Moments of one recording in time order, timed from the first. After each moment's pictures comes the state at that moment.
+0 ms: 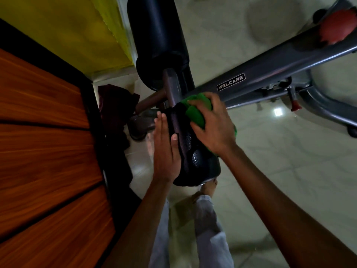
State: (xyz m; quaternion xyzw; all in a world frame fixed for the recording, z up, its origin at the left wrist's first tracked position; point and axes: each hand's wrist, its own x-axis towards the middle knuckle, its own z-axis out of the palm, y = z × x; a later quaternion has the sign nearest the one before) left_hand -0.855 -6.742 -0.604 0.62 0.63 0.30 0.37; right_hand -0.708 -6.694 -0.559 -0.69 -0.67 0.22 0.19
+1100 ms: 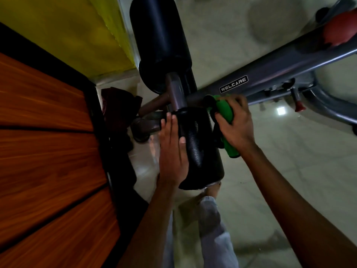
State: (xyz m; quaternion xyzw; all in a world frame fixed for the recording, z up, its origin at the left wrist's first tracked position) left_hand -0.851 -6.737 -0.604 0.66 0.63 0.27 0.32; right_hand -0.676 -6.690 -0.569 -0.74 -0.53 0.26 0.32
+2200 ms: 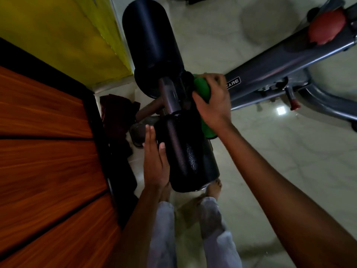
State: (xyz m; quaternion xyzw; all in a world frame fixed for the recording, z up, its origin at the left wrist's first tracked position) left_hand -0.878 -6.741 -0.607 0.59 0.65 0.31 0.36; right_hand -0.701 -6.641 -0.556 -0.73 -0.52 0.25 0.38
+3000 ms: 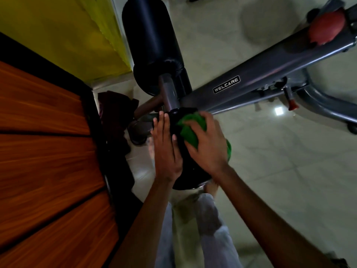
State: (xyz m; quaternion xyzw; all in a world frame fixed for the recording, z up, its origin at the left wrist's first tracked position) left_hand -0.848 -6.731 -0.605 0.64 0.63 0.29 0.32; right_hand -0.724 -6.731 -0.562 -0.69 -0.67 0.17 0.19
